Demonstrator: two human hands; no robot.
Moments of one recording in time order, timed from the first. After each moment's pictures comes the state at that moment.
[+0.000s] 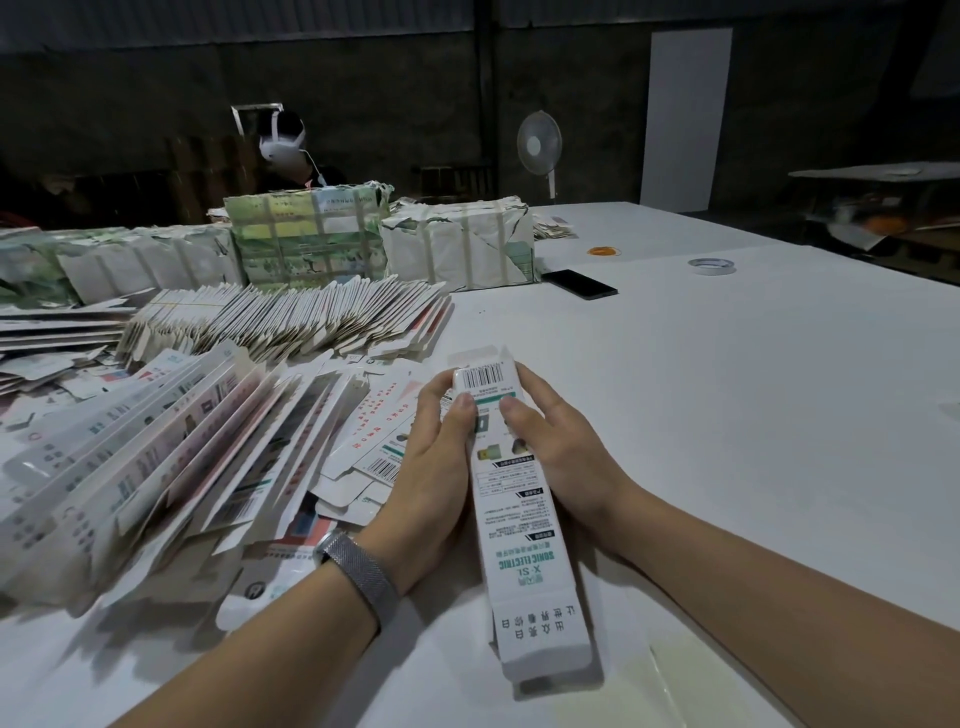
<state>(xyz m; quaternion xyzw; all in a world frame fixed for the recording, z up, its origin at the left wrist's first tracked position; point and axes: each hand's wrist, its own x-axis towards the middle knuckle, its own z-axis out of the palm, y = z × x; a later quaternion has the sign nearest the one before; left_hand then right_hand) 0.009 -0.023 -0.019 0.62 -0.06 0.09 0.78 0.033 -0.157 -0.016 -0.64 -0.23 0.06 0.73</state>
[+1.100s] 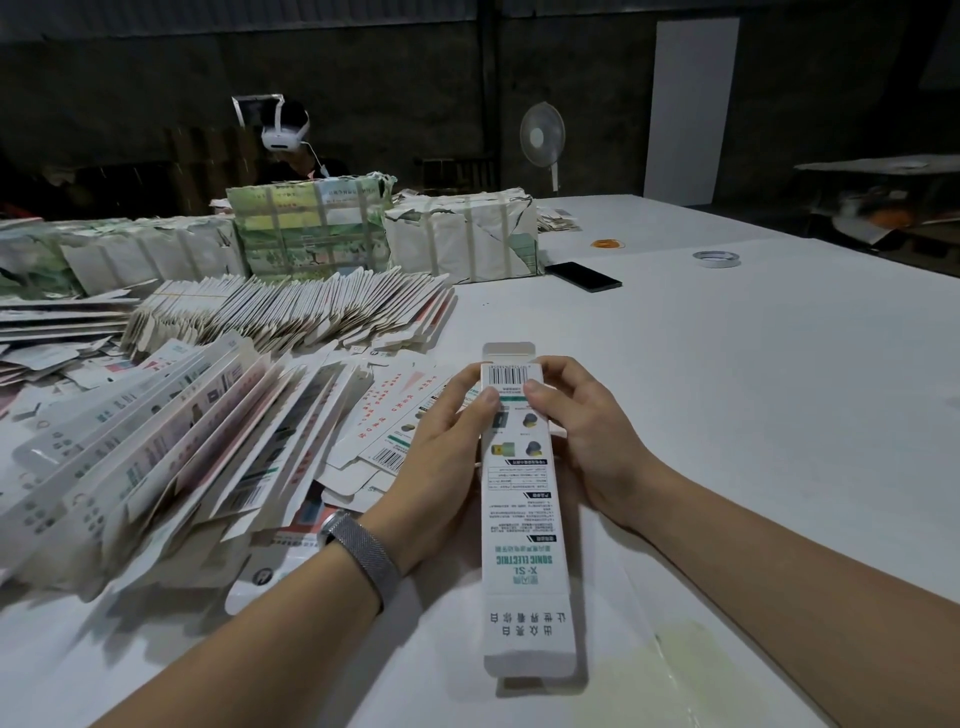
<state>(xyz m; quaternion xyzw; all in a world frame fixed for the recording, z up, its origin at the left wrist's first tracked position) 0.010 -0.022 -0.015 0.63 -0.08 0.04 0.77 0.047 -0.165 -0.018 -0.59 -0.16 0.04 0.79</state>
